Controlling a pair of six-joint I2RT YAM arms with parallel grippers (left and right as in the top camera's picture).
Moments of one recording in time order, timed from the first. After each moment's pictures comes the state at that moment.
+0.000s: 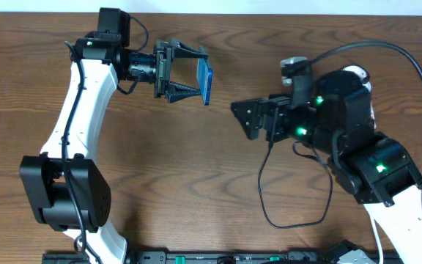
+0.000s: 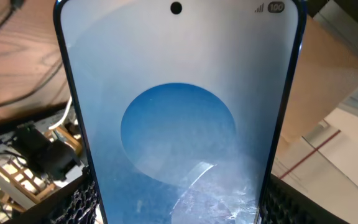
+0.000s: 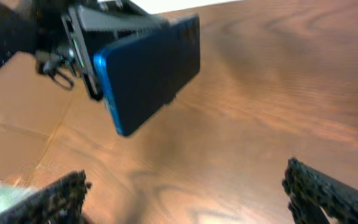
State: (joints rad) left arm -0.07 1.86 1.67 -0.99 1.35 -1.04; right arm 0.52 1.18 1.36 -0.74 -0.25 0.45
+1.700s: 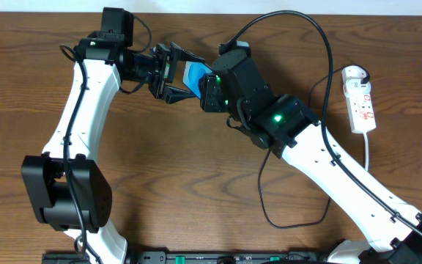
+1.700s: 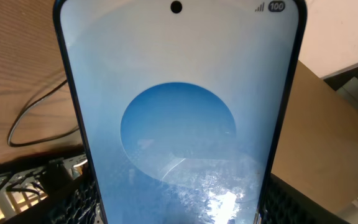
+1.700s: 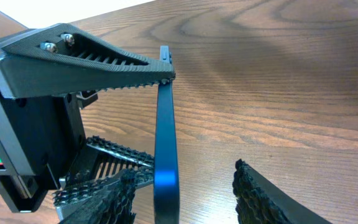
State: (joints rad) left arm -0.08 1.86 1.67 -0.98 1.07 -1.14; right arm 0.73 1.60 1.54 -0.64 0.13 0.67
